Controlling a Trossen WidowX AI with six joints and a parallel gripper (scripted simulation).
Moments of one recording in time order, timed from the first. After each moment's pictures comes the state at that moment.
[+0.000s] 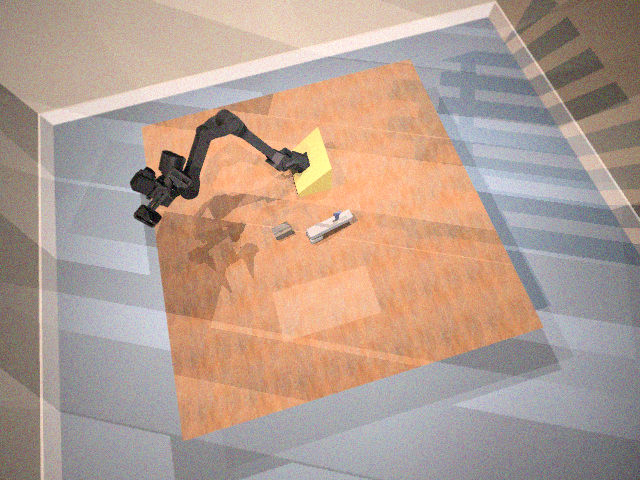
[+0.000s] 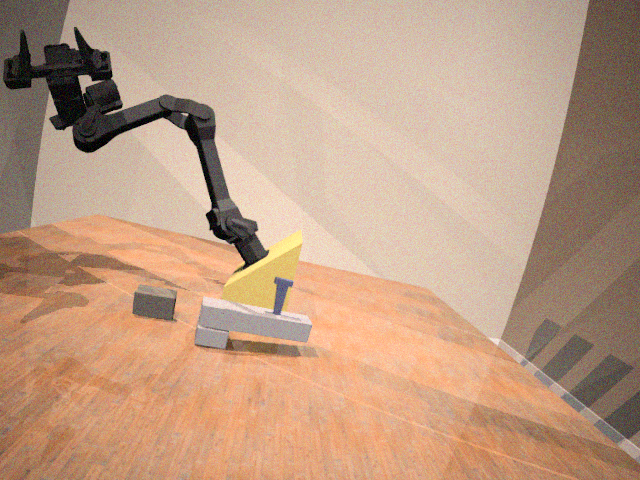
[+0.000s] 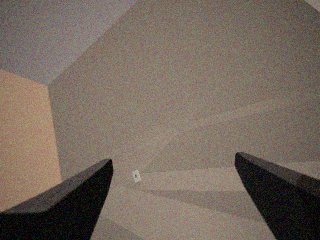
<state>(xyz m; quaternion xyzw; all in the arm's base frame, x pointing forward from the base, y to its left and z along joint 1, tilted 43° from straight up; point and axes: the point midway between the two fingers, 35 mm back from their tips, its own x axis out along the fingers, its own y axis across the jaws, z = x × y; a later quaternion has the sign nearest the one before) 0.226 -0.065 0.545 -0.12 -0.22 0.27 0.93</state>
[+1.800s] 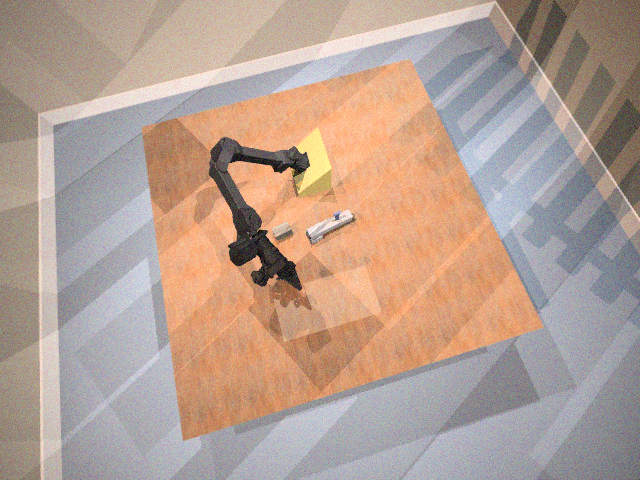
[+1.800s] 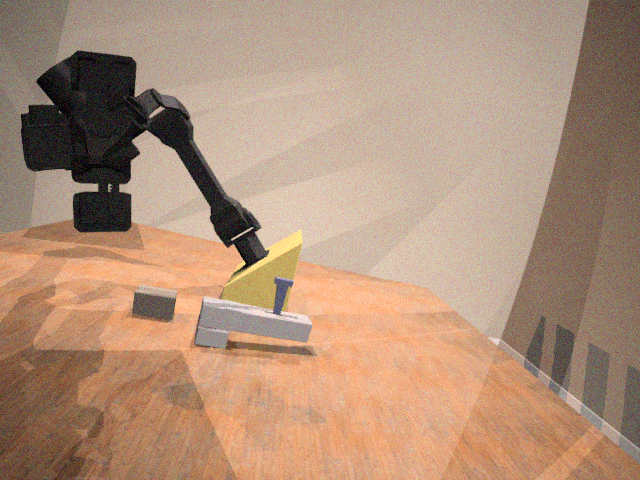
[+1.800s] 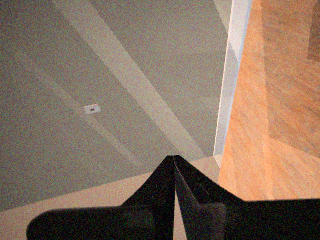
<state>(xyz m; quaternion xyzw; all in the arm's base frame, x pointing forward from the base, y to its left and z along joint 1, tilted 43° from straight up) 0.494 0.042 0.244 0.44 0.24 0.04 0.87</state>
